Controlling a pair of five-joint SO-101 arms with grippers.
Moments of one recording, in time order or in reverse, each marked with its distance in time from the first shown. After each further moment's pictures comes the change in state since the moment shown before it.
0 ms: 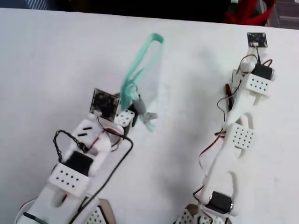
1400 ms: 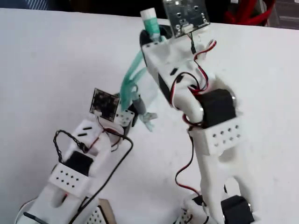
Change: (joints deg) left arm 0.0 0.0 0.0 0.0 0.0; right arm -44.2 -99.4 83.2 -29.5 -17.1
